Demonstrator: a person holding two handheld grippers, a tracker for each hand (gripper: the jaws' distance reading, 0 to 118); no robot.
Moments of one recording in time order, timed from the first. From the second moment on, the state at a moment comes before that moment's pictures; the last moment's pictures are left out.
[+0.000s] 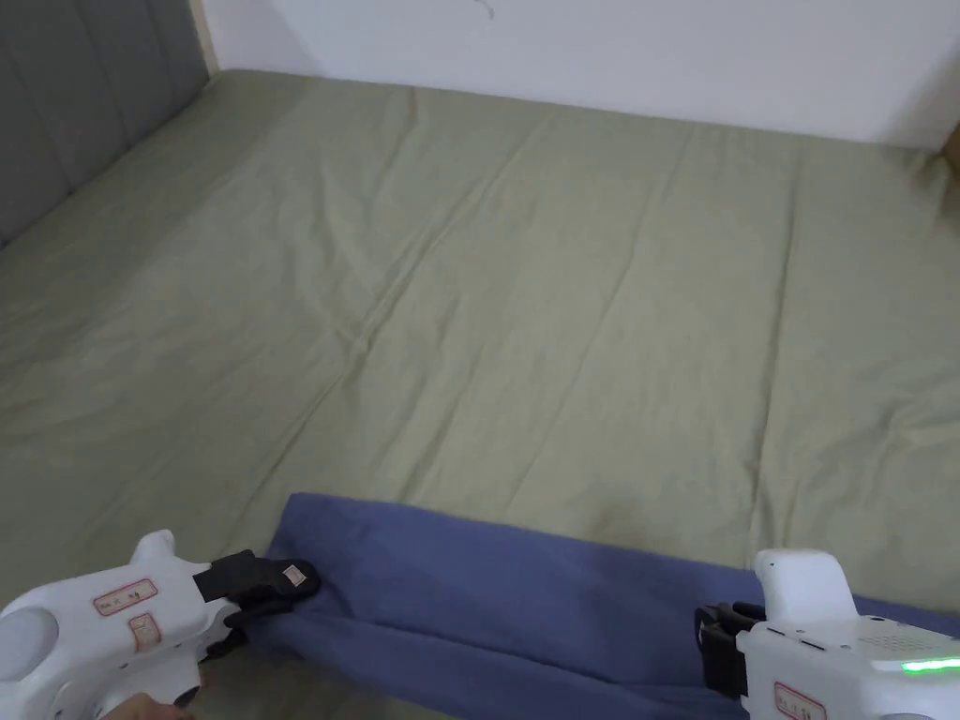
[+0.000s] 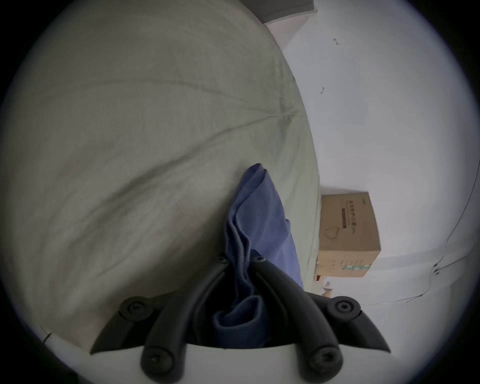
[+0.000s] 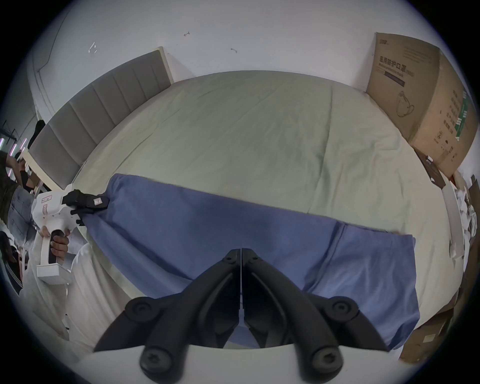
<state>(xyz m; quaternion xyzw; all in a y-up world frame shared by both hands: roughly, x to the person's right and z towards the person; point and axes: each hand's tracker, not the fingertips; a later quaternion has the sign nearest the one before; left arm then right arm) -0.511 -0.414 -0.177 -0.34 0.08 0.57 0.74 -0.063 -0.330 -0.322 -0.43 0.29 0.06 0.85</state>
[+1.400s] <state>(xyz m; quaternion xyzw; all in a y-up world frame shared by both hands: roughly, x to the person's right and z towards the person) -0.255 -0.351 -0.295 -0.49 -0.09 0.26 0.83 0.113 -0.349 -0.298 -0.47 0.12 -0.10 0.87</state>
